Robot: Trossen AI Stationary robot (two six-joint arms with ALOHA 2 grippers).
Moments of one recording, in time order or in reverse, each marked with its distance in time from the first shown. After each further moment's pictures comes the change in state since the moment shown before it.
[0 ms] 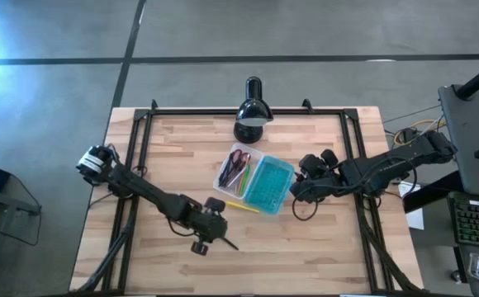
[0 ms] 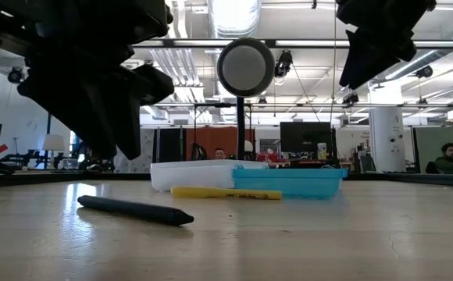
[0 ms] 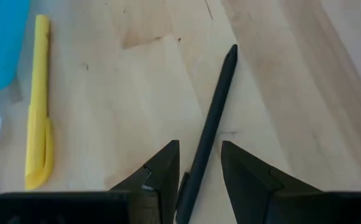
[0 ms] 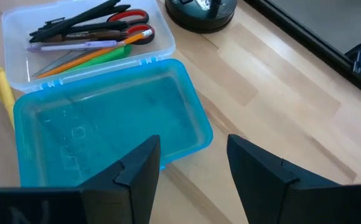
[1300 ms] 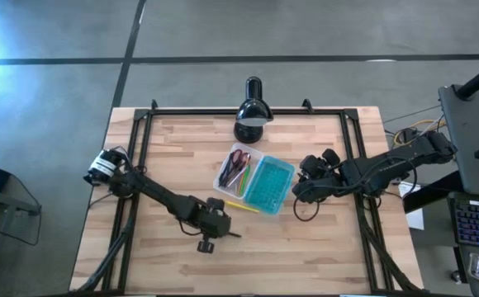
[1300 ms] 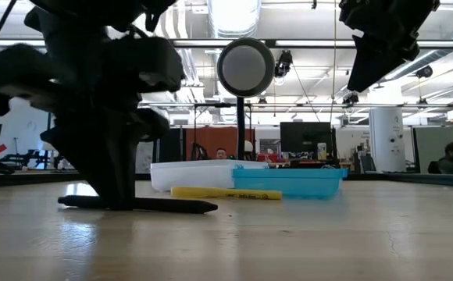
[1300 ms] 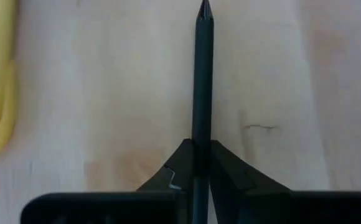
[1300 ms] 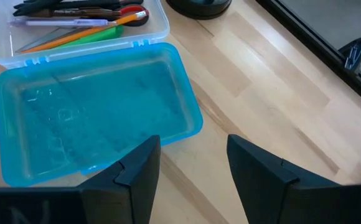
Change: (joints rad) left arm 0.049 0.127 -0.003 -0.009 0.041 -0.144; right arm 0.000 0.000 0.000 -0.057 -0.023 -0.025
